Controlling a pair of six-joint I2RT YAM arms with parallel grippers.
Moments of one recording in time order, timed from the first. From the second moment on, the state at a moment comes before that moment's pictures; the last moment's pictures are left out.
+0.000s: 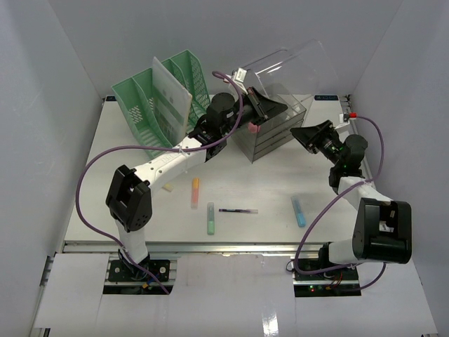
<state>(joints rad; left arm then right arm) -0.76 1.84 1.62 0.35 0.22 -1.06 -0.07 1.38 0.64 0.79 -0.72 1.08</state>
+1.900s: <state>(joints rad) -0.73 0.96 0.59 0.11 0.02 -0.72 -0.10 1.88 0.89 0.69 -0.87 0.80</state>
